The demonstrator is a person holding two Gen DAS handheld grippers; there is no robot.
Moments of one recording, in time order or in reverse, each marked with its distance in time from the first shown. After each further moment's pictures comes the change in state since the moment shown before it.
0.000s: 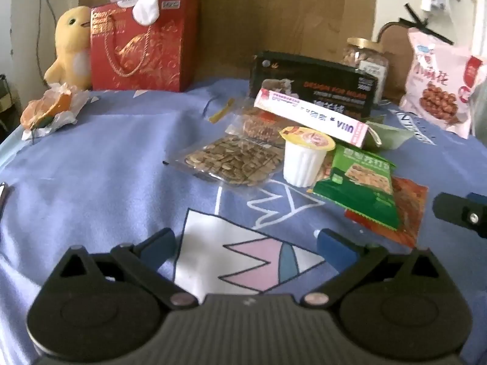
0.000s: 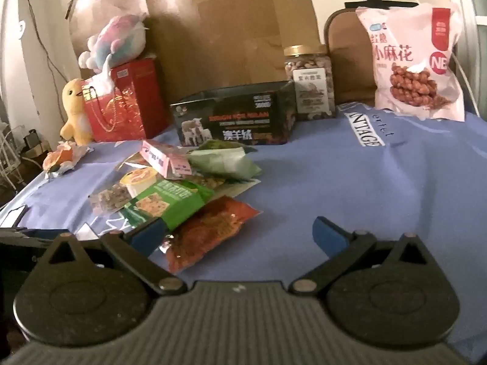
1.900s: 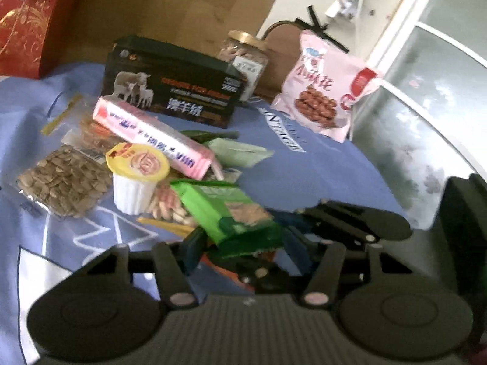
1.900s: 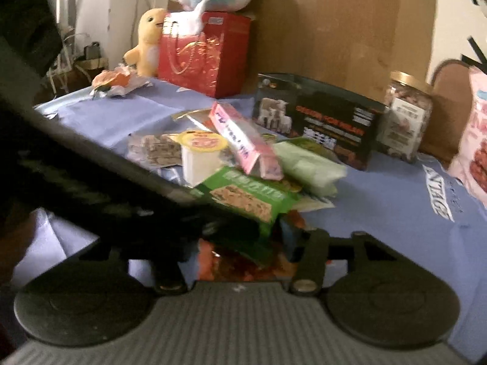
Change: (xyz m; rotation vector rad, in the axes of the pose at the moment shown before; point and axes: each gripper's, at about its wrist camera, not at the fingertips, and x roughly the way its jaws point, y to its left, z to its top) left arm 0.018 -0.038 0.031 -0.021 0.079 -0.573; right arm 0.057 0.000 0.006 -0.384 0.080 0.166
